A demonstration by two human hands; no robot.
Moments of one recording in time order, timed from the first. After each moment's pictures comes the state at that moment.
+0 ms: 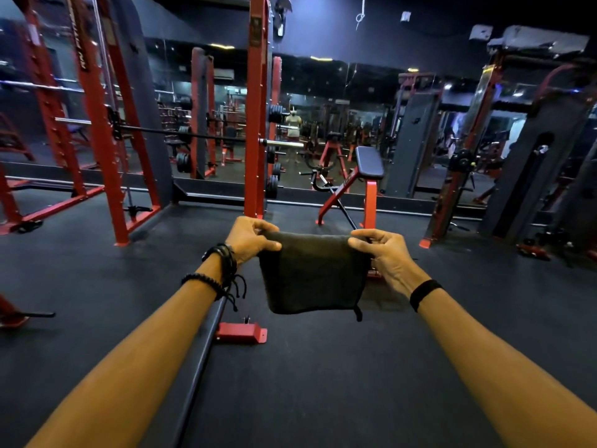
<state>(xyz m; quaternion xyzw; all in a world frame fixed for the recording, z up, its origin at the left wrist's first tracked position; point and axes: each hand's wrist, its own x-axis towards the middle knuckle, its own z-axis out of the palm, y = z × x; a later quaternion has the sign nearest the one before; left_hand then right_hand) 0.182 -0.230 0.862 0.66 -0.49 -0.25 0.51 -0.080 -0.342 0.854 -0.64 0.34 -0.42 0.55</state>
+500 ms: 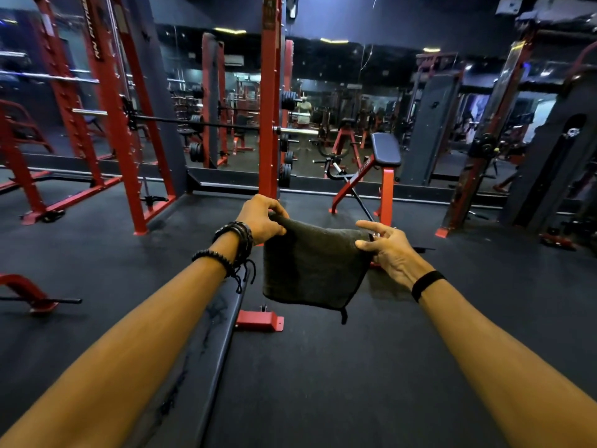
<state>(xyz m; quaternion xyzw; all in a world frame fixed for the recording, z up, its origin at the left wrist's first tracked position) 0.223 -0.226 0.878 0.72 -0.56 -0.13 0.40 -0.025 -0.343 0.841 -0.59 0.34 -0.39 0.62</state>
